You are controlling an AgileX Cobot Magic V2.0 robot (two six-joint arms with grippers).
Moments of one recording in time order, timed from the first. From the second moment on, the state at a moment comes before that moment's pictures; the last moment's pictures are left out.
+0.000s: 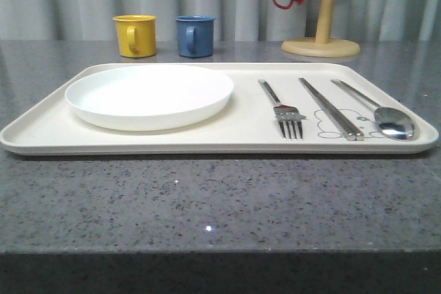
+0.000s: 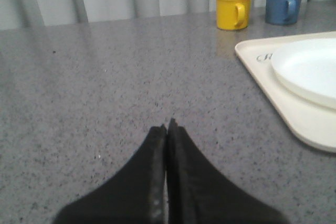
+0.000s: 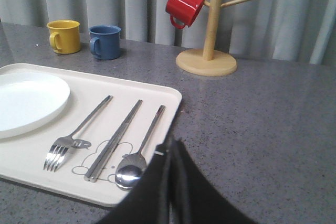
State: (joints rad) left arm -0.02 0.00 -0.14 0.01 0.37 0.12; right arm 0.22 0.14 -0.34 0.01 0.37 0.02
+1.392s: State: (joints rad) left arm -0.02 0.00 0.00 -0.06 0.17 0.12; right arm 0.18 0.12 -0.27 -0.02 0.32 0.02
